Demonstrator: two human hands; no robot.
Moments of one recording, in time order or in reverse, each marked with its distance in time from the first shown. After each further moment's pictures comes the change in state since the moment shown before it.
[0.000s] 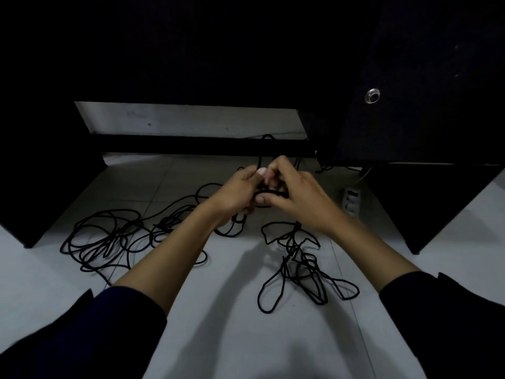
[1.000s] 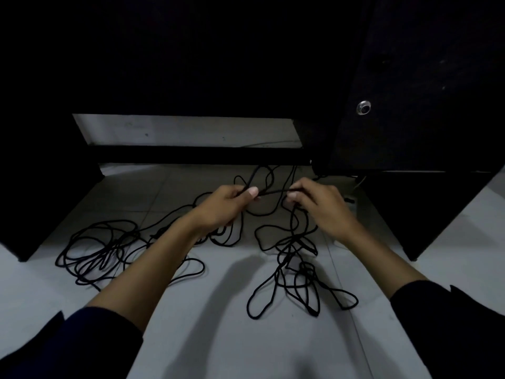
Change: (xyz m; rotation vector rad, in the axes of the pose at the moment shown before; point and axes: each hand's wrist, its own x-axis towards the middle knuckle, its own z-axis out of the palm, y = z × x) left_hand -0.006 -0.011 -0.022 0.186 -0.022 -0.004; right_hand -0.015 0.046 -0.016 -0.001 0.110 0.265
